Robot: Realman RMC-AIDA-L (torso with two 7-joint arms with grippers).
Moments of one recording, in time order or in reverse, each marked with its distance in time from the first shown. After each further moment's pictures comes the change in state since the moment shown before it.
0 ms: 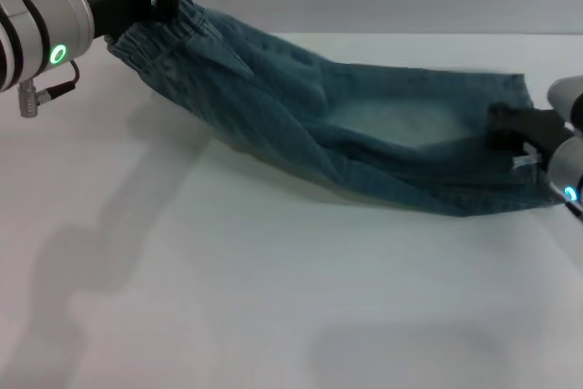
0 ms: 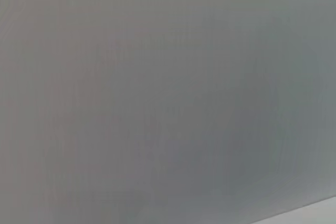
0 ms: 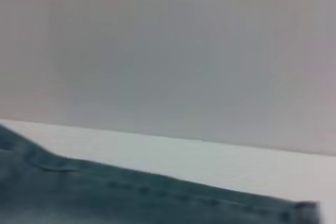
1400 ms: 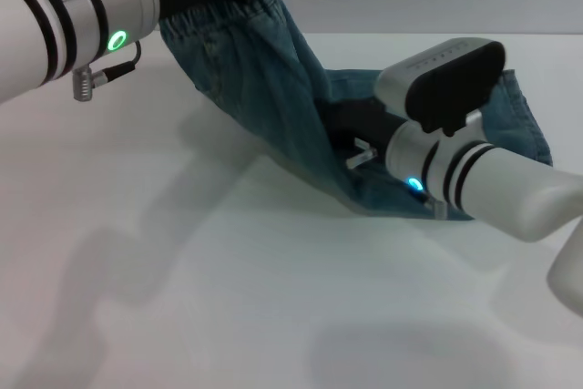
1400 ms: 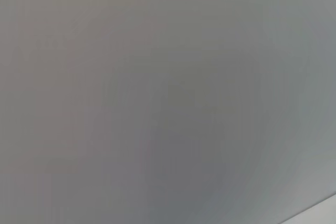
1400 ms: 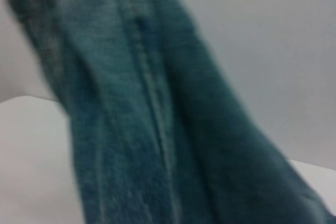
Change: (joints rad) left arm -0.005 0.001 0.119 -0.123 -0.016 0.019 0.019; right arm 0.218 0.014 -0.382 0.033 0.067 0.003 0.199
